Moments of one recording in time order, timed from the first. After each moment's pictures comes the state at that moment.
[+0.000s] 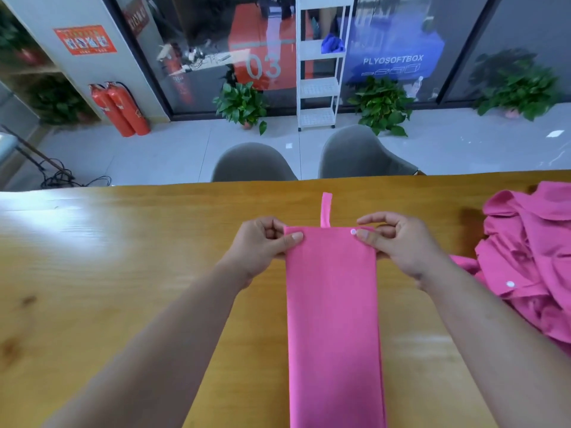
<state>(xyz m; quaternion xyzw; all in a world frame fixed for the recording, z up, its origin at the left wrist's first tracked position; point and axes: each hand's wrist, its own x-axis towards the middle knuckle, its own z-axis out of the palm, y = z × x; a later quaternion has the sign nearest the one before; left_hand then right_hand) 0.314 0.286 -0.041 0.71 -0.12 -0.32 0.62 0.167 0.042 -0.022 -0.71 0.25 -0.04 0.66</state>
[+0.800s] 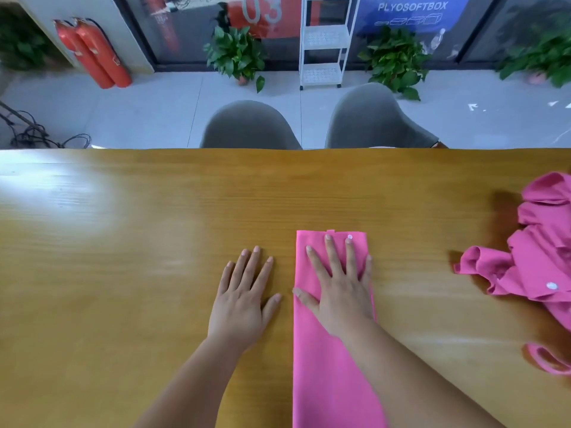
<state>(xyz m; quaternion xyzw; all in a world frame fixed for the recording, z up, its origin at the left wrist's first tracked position) 0.265 0.368 -0.212 0.93 -0.34 -0.08 0.05 0.175 0.152 -0.196 -0.98 0.18 0.12 0.05</state>
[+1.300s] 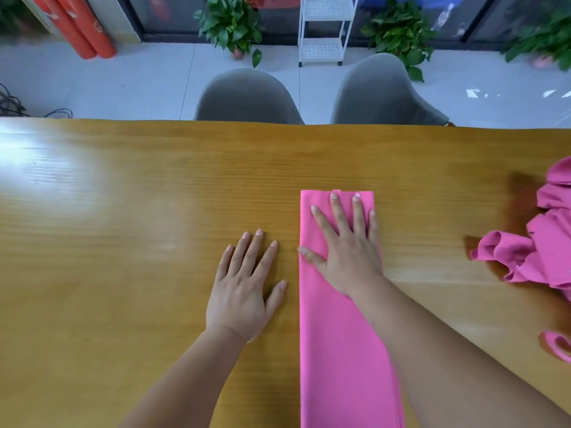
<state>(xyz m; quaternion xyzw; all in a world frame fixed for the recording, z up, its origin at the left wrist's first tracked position) 0.268 0.369 -0.219 0.94 -0.34 -0.06 0.05 0.226 0.129 -0.201 -0.98 0.17 0.13 0.02</state>
